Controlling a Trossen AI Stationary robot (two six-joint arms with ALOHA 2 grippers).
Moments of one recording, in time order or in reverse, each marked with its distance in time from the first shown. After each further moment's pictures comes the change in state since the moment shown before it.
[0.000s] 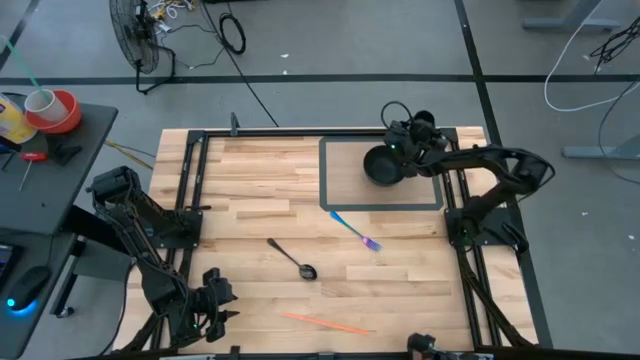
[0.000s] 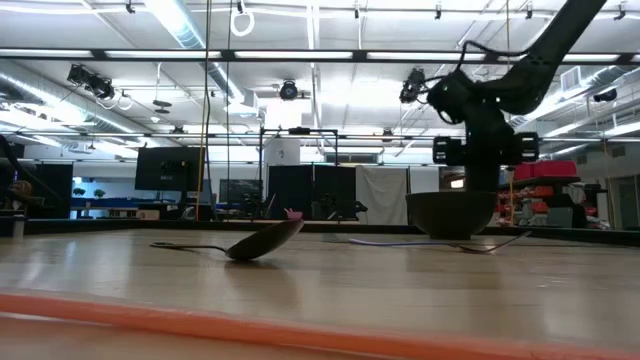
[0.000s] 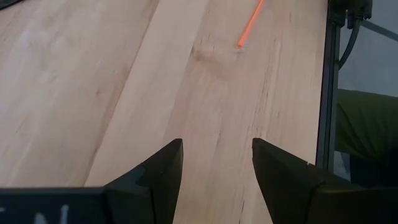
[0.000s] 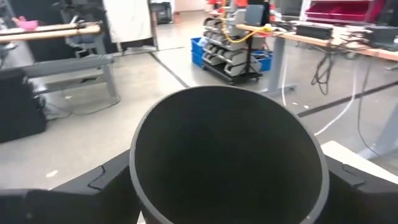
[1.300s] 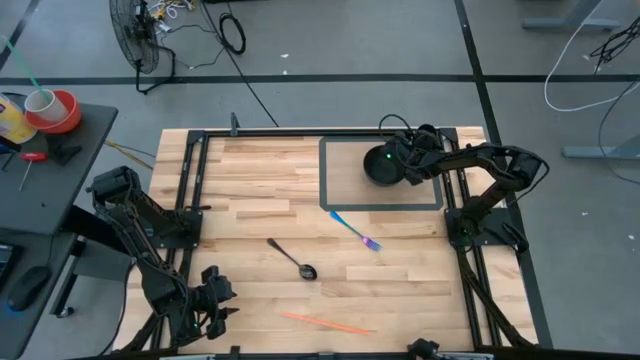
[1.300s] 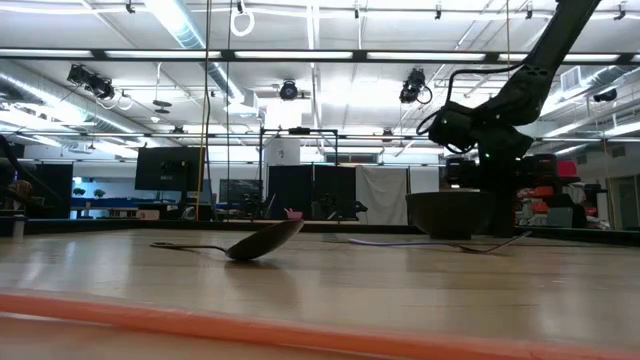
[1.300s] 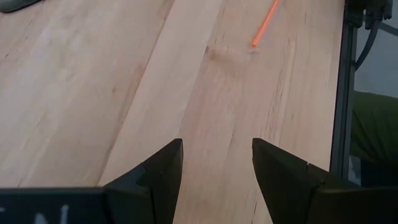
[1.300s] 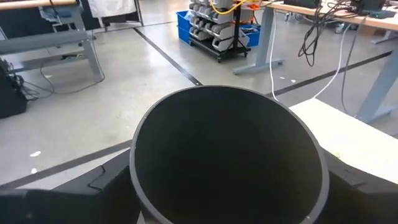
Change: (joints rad) left arm -0.001 0.000 0.000 -0.043 -0.008 -0.032; right arm -0.002 0.056 -0.029 -0.282 -0.049 0.352
